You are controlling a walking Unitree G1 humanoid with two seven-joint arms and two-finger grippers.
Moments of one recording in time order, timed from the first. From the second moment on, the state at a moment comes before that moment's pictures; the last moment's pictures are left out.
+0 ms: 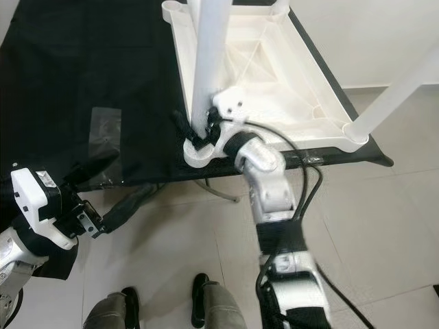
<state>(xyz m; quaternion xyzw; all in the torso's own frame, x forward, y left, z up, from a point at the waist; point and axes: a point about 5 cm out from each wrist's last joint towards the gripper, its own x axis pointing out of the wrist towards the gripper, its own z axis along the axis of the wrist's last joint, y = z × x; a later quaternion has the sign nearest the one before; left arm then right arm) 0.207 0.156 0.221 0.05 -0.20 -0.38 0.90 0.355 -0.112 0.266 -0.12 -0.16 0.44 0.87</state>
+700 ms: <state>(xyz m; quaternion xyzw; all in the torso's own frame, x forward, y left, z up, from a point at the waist) 0.207 0.155 0.220 0.05 -0.20 -0.38 0.90 0.377 -0.110 0.281 -0.12 -0.09 0.62 0.77</state>
